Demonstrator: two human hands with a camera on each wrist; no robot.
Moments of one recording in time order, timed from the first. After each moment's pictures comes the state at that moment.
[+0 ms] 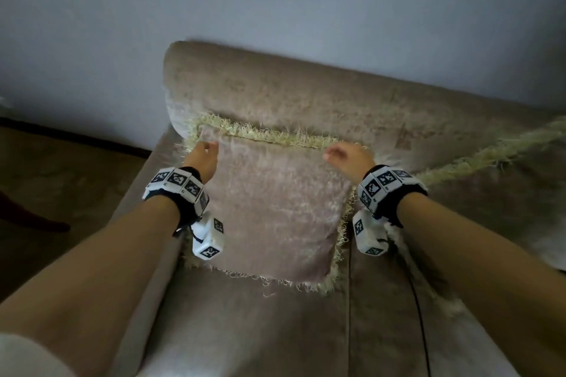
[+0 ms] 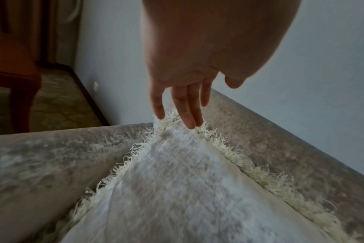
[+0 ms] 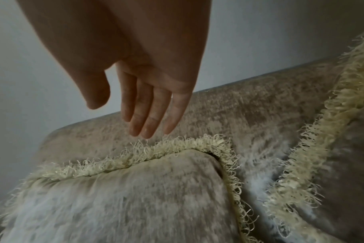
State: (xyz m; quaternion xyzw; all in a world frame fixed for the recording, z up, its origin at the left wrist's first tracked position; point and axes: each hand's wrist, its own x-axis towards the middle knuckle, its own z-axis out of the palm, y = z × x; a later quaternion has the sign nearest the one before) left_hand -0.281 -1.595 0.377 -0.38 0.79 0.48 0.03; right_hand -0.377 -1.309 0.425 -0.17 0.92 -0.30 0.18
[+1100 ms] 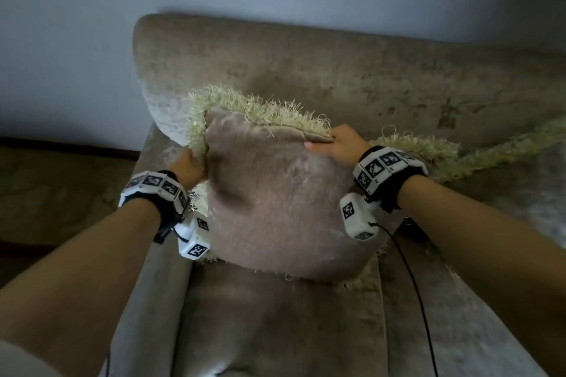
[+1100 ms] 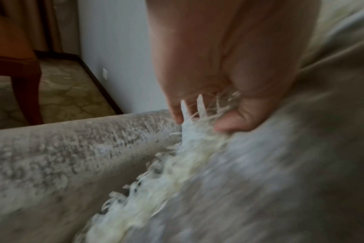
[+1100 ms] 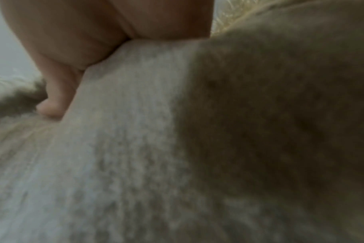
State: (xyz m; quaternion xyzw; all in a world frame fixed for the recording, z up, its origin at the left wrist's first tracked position) left_hand -0.324 -1.667 0.327 -0.20 0.92 0.29 0.16; right_hand -0.423 -1.399 0.372 -0.12 0.89 -0.36 0.26
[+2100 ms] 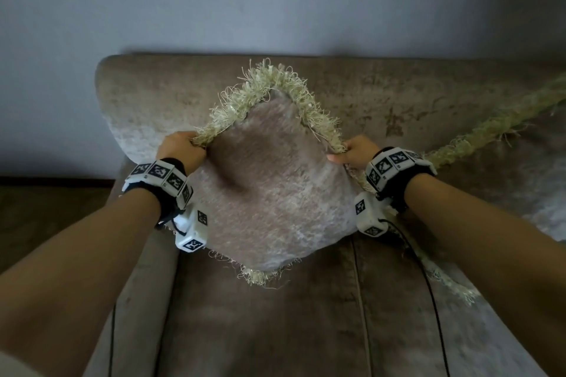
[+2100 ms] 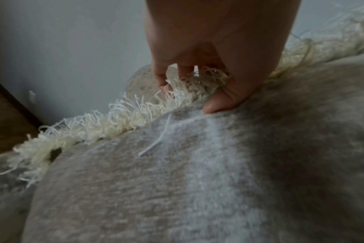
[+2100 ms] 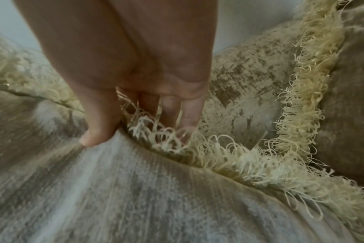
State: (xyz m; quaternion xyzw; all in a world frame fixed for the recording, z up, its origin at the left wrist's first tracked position) left_hand -0.381 -1.591 0.391 -0.24 0.94 0.26 0.03; right_hand -0.456 -1.279 0.393 -0.01 0.91 -0.32 0.28
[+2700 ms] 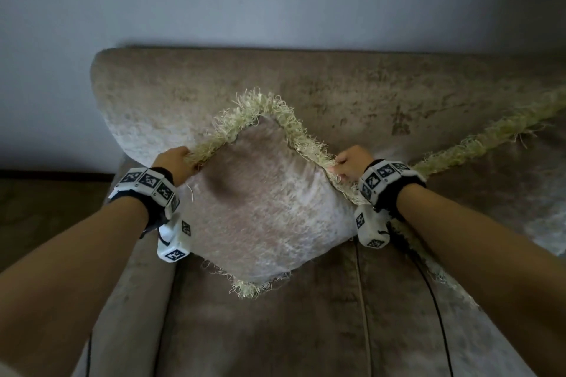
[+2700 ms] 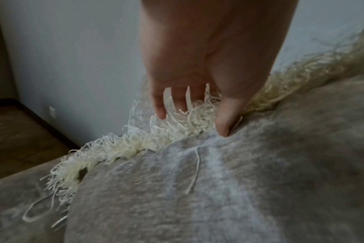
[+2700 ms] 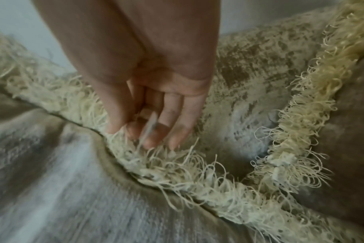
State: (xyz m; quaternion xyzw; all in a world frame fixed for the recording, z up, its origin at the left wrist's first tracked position) left_hand -0.380 -1.611 0.358 -0.22 0.95 0.17 0.16; right_hand -0.464 -1.284 0.351 -0.02 0.93 -0.24 0.29
